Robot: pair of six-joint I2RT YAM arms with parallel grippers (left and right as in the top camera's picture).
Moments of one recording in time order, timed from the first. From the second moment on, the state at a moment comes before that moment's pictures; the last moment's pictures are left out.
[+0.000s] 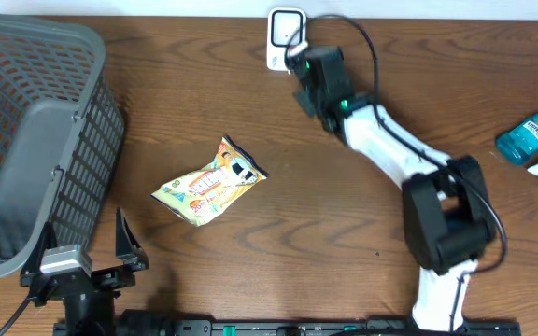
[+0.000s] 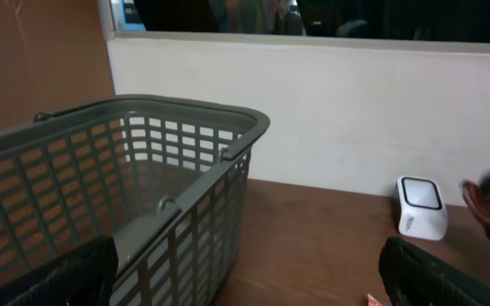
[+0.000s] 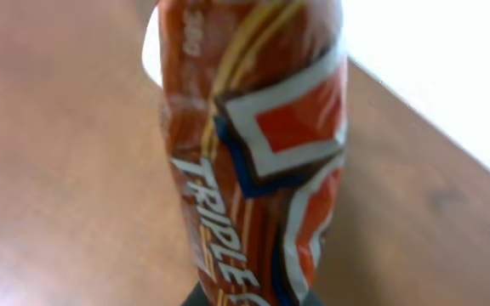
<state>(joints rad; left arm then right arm) -0.07 0.01 0.66 -0.63 -0.24 -0.04 0.43 2.07 1.50 -0.17 0.19 -0.33</state>
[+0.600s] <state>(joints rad) -0.07 0.01 0.66 -0.63 -0.24 -0.04 0.42 2.62 2.21 -0.23 0.53 -0.69</state>
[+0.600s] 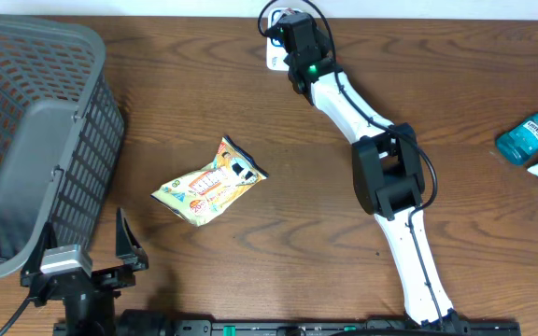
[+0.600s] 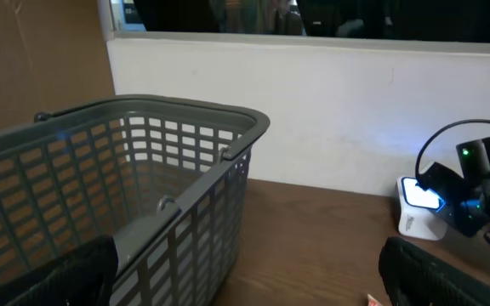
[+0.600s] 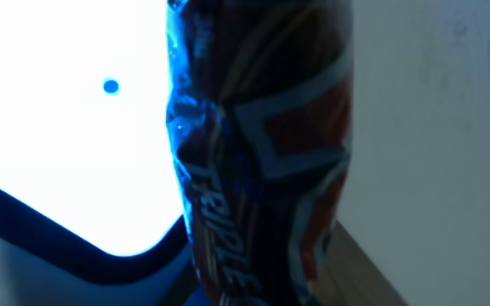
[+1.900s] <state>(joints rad) -0.07 0.01 0.66 -0.63 -0.24 -0.04 -0.29 2.60 2.28 -1.21 0.71 0.06</state>
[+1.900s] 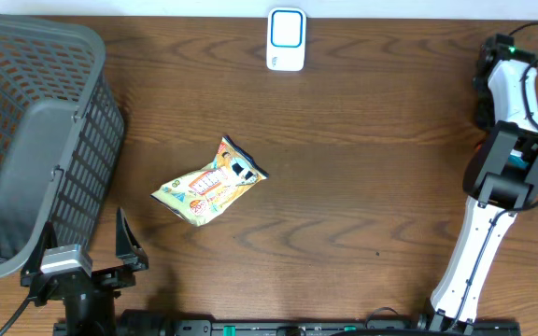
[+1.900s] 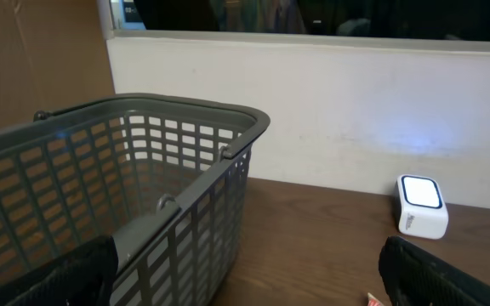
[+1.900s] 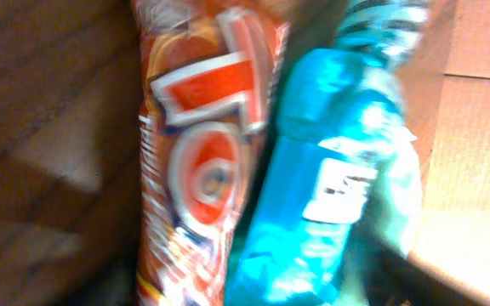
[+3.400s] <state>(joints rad) -0.07 0.01 0.65 -0.63 -0.24 -0.04 0.82 2.57 2.30 -1.19 -0.26 1.26</state>
